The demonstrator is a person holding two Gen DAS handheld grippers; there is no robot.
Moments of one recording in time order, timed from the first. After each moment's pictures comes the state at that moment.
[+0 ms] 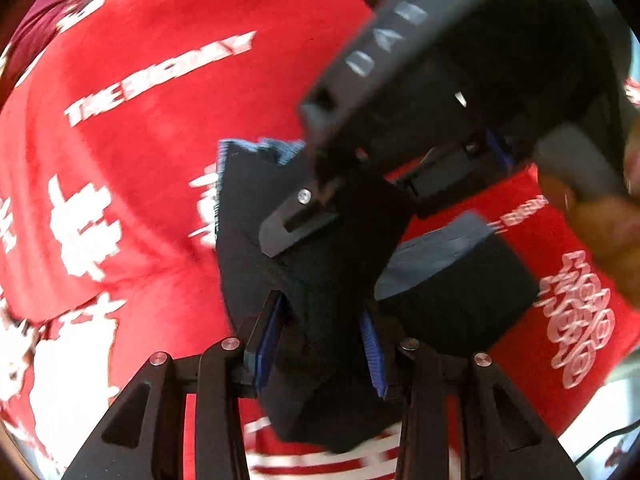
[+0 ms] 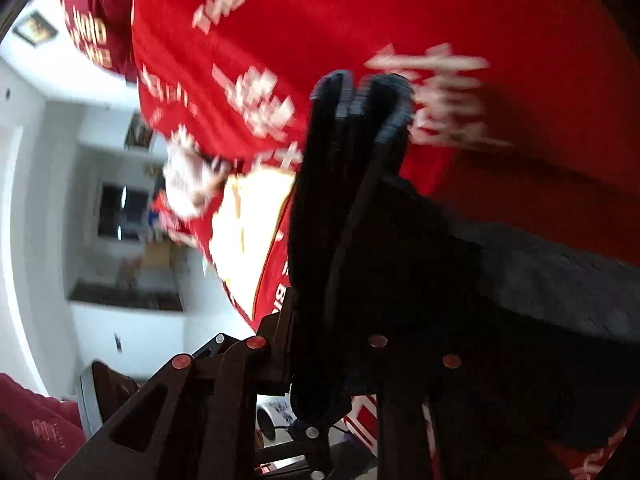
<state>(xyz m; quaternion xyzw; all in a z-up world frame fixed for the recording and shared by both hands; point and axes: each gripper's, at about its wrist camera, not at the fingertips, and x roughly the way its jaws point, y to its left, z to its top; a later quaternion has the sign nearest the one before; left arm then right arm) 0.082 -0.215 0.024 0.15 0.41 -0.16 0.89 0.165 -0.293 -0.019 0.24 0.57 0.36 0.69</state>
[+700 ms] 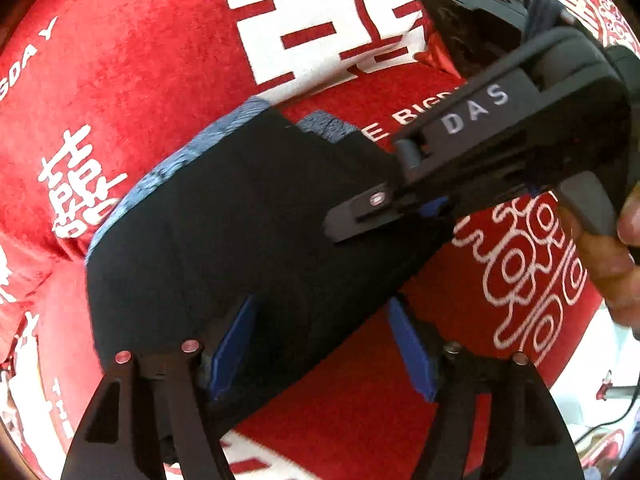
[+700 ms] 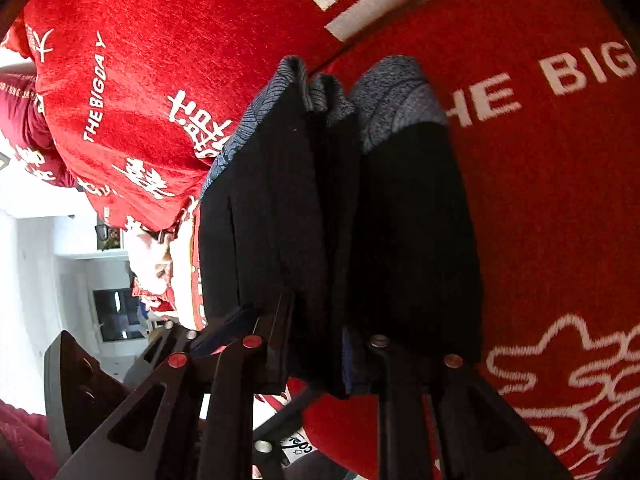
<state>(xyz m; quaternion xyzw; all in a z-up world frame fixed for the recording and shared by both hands) 0.055 -0.333 -0.083 0.21 0.51 -0.25 0.80 0.090 -0.497 -0.147 0.37 0.58 0.22 0.69</state>
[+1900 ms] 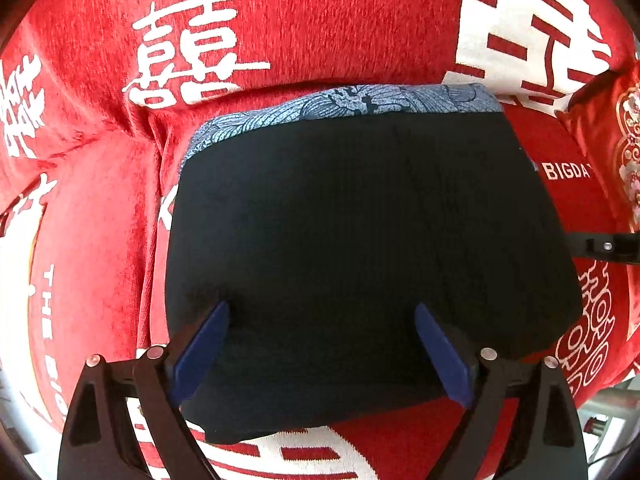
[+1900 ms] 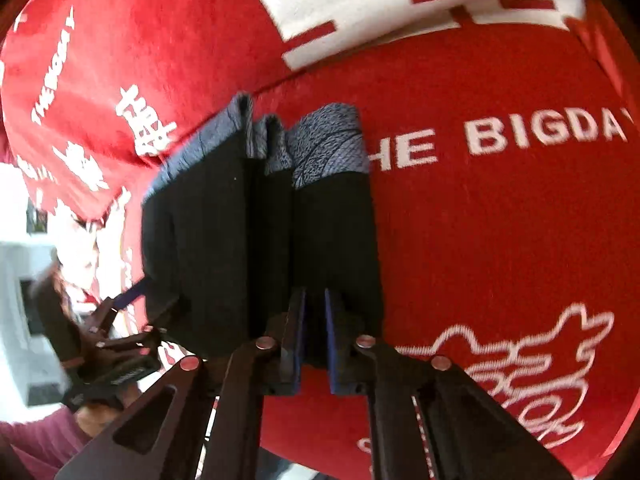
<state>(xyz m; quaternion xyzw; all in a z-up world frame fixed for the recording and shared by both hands) 0.120 -0.241 -0.112 0.07 0.59 -0.09 0.80 0.103 -0.500 -0.121 0.26 0.63 0.12 0.73</state>
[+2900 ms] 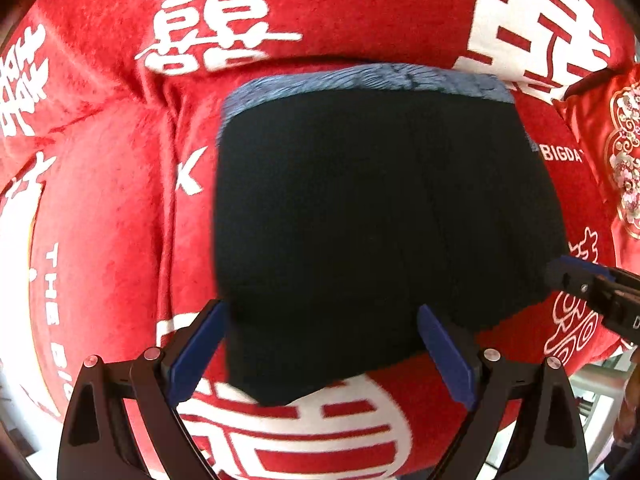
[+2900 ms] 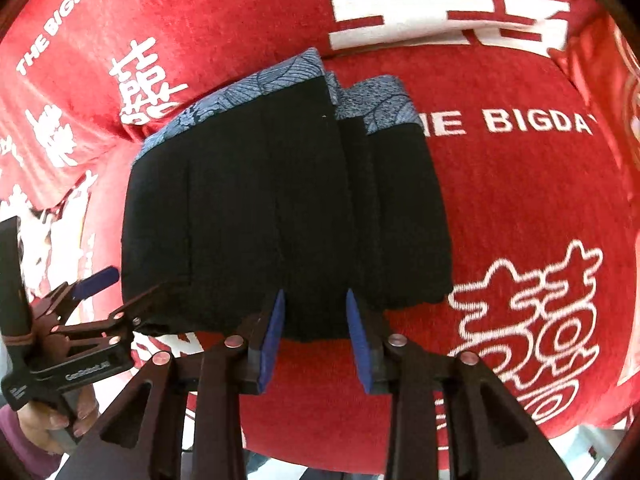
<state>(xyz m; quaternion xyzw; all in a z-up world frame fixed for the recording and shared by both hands) 0.112 -0.202 -0.106 0.06 0.64 -0.11 0.76 0.070 -0.415 -0.108 0.17 0.62 0.04 0.76</state>
